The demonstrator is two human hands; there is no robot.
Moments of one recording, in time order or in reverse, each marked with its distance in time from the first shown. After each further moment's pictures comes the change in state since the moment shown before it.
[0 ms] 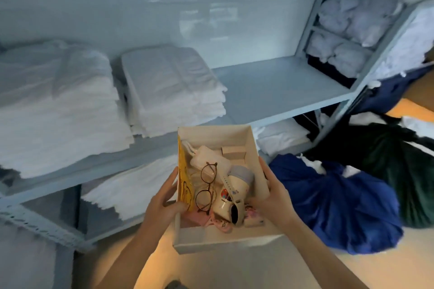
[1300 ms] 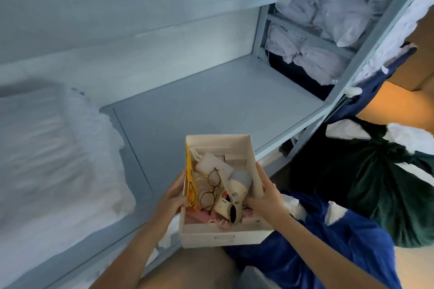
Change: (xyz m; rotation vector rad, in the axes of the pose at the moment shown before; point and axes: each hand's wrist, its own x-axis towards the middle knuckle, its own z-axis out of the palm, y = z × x) left_hand 0.486 0.066 0.284 0.065 -0.269 -0.155; right_hand 0.456 0.148 -0.216 0.008 0.112 0.136
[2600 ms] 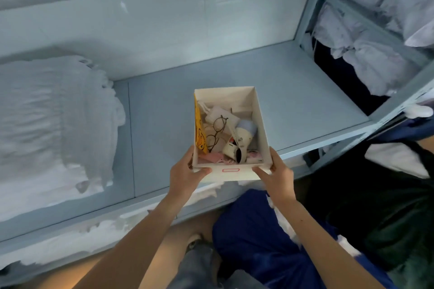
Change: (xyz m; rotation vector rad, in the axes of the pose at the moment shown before) left_hand 0.110 0.025 0.132 0.428 0.492 0.164; right_hand 0.145 0.048 -0.105 0.009 -0.048 -0.023
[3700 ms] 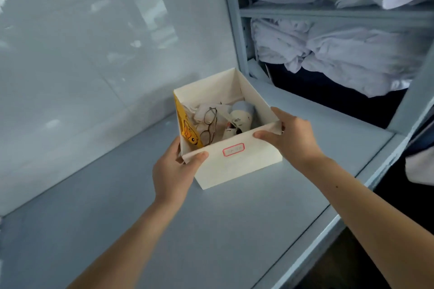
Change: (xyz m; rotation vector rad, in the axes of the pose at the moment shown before) left_hand 0.292 0.097 0.167 0.078 0.114 0.390; right_hand 0.319 0.022 -0.100 0.023 0.282 -0.233
